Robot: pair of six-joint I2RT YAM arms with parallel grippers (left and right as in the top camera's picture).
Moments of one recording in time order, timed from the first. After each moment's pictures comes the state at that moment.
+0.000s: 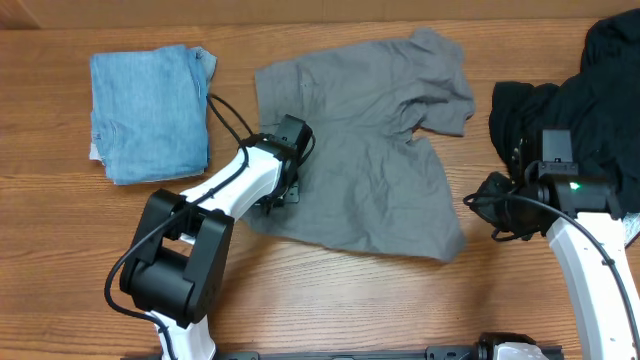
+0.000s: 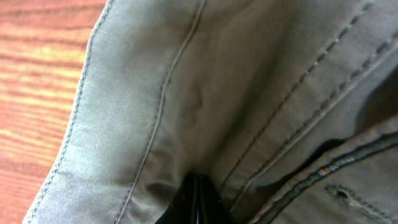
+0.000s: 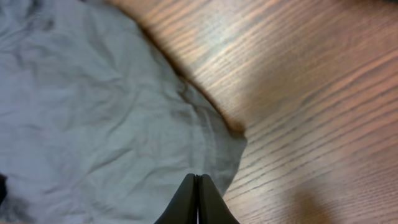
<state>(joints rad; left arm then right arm) -0.43 1.96 1.20 -0.79 -0.22 -0.51 -0.05 1.26 1.03 -1.10 -0.11 0.54</state>
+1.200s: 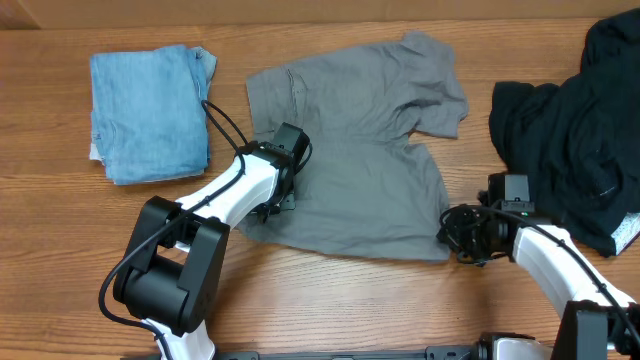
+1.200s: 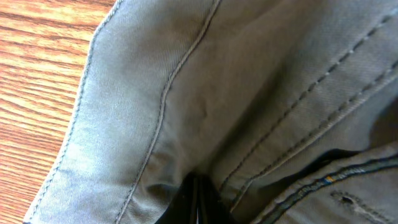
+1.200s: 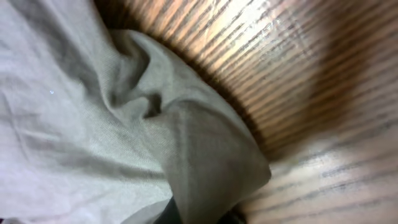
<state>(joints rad) -0.43 1.91 1.14 -0.79 -0.24 -0.54 -0.07 1.41 0.60 -0.56 -0.37 0.67</state>
